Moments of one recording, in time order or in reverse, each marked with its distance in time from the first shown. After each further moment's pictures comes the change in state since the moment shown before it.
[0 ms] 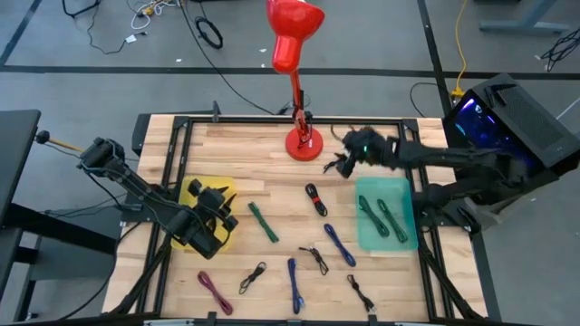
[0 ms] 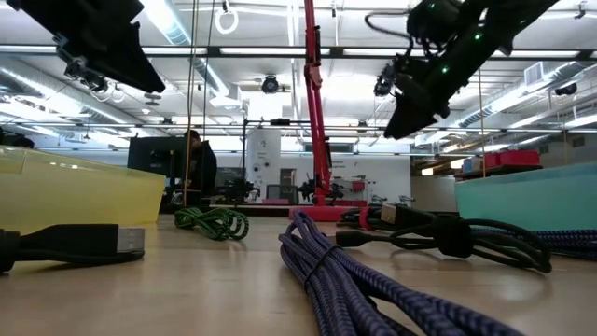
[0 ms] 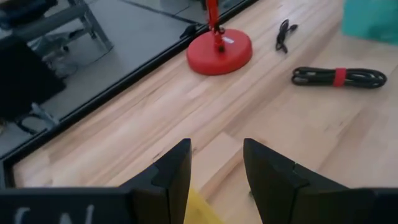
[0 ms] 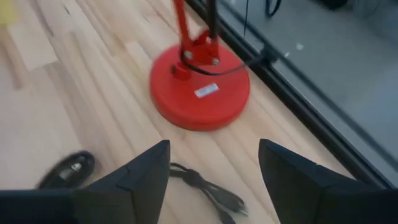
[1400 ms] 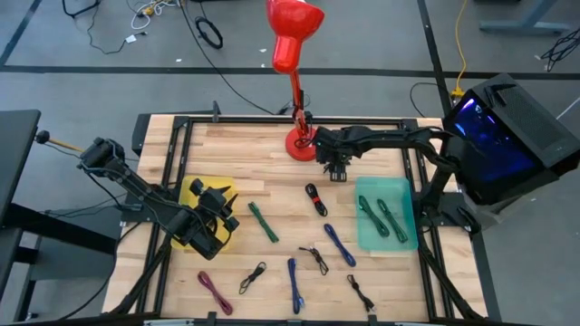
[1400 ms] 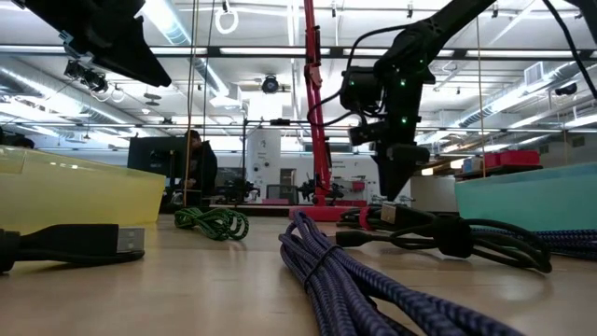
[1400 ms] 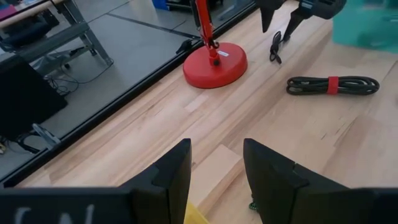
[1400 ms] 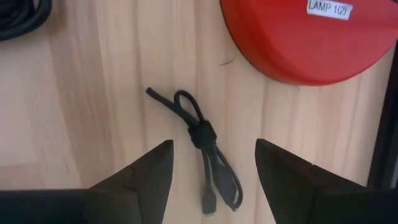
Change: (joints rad) left arm 0.000 0.000 0.000 0.044 -0.045 0.078; right arm -0.056 0.574 0.403 -0.426 -0.097 -0.516
